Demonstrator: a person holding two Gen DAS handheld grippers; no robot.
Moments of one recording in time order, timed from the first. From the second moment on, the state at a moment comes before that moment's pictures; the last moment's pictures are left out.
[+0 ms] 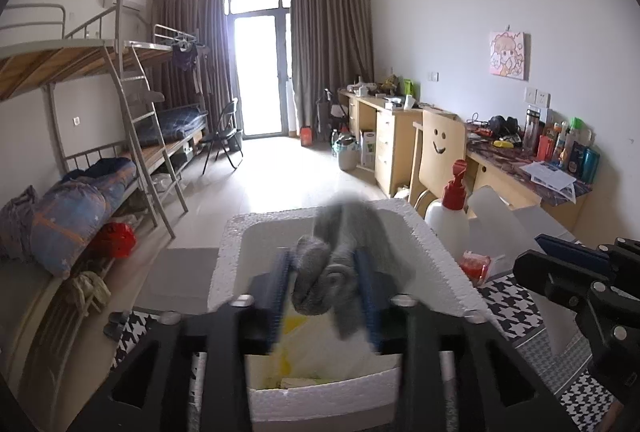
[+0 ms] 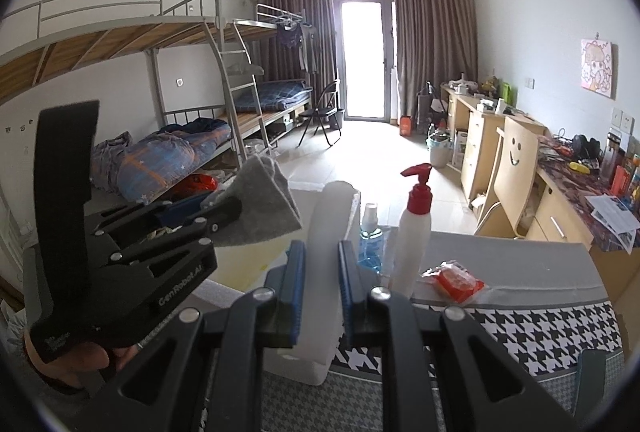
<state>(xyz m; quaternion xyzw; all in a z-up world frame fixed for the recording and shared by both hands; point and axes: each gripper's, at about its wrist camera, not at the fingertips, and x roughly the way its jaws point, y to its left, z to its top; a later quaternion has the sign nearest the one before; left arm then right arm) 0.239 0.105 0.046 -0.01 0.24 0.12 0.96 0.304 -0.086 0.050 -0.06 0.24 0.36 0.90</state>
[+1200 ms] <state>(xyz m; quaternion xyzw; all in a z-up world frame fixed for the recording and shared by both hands) 0.183 0.149 0.055 -0.03 0.19 0.17 0.97 0.299 -0.050 0.049 -0.07 0.25 0.38 0.89</state>
